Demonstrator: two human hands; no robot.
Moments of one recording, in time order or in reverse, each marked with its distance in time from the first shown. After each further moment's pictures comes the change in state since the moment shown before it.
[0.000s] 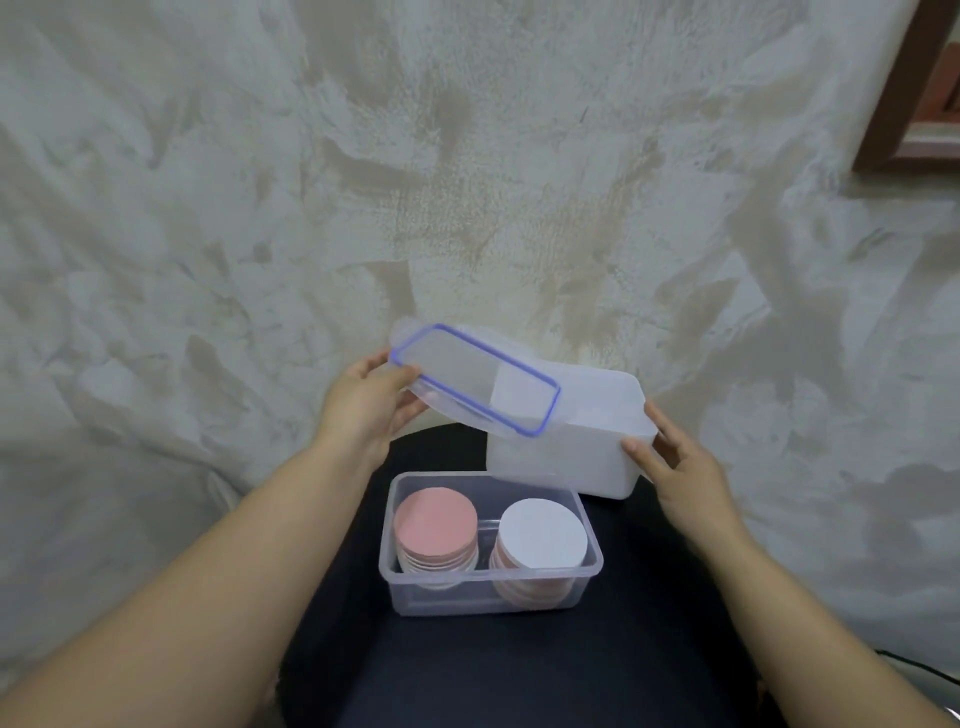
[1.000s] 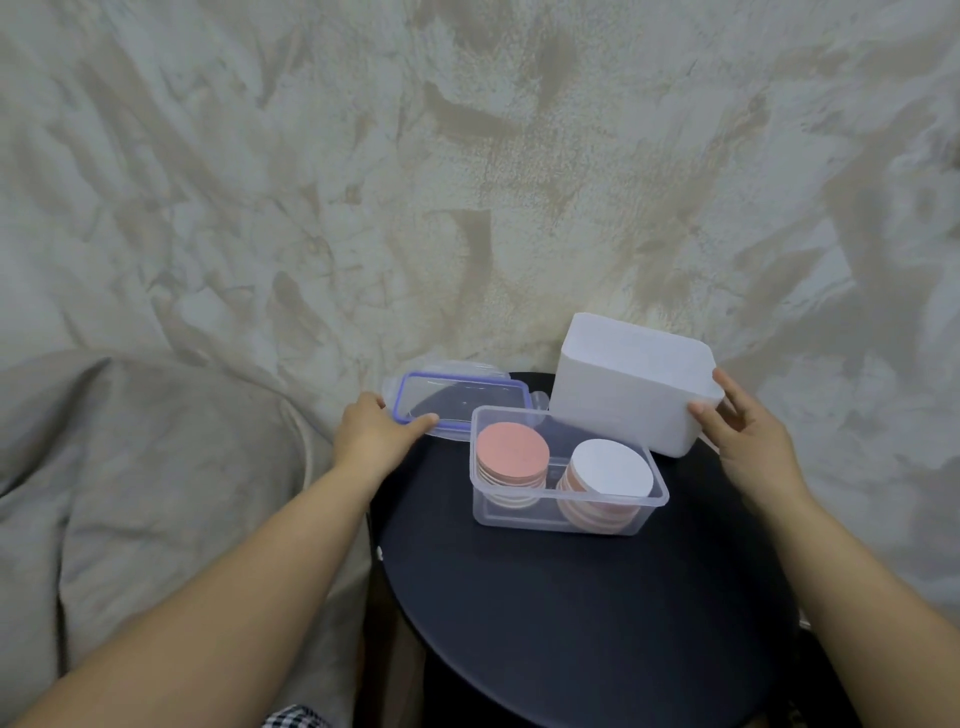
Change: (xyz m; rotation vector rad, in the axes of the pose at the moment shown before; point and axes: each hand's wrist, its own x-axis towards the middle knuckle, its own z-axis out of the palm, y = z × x) left_hand -0.024 -0.049 -0.110 1.006 0.201 -0.009; right_hand -0.012 -0.004 0.002 -0.015 0.023 0.023
